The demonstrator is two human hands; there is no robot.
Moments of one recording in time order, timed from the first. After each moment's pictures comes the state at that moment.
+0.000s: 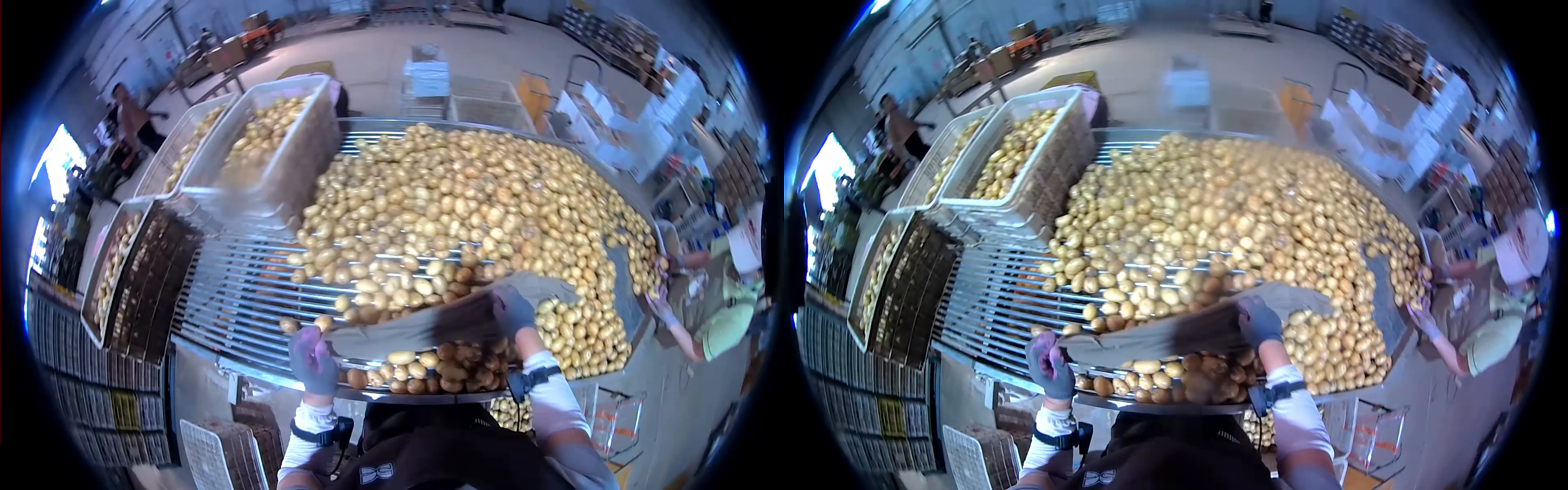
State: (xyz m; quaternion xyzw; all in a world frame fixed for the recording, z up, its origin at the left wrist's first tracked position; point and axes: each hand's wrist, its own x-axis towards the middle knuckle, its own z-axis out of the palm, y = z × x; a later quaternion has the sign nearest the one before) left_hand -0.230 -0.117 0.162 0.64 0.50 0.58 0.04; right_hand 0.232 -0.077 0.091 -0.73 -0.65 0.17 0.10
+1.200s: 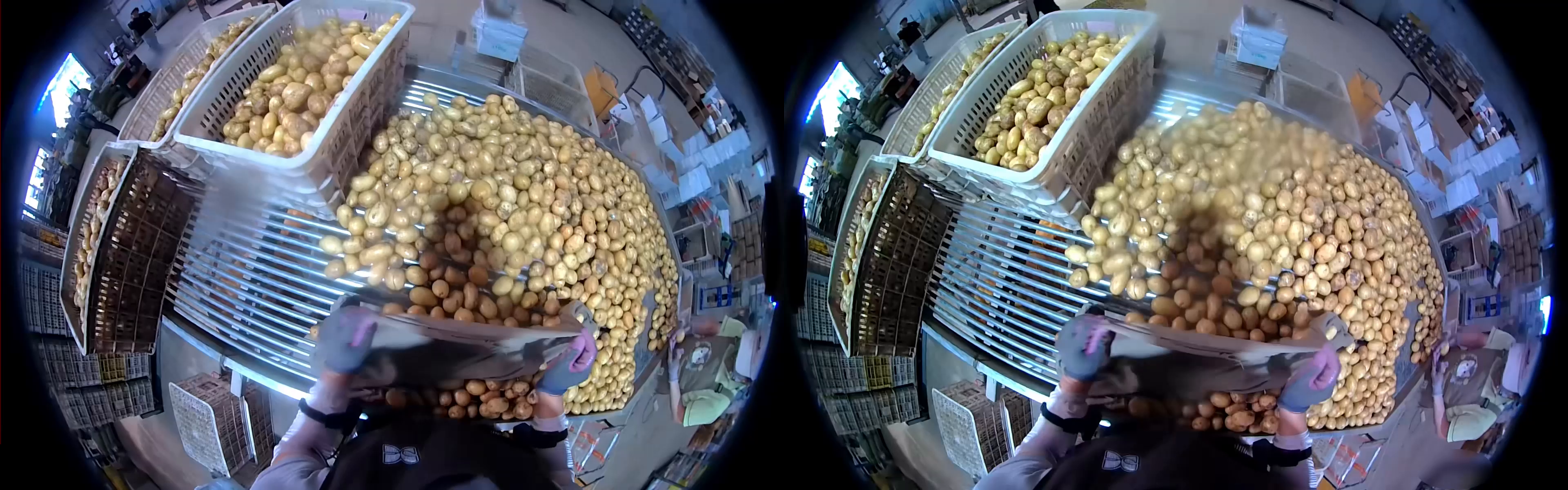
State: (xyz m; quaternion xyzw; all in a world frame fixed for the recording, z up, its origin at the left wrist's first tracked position) left_hand -0.315 0.021 0.115 0.72 0.58 0.37 0.07; right_hand 0.095 -0.038 0.128 -0.69 -0.41 0.02 0.60
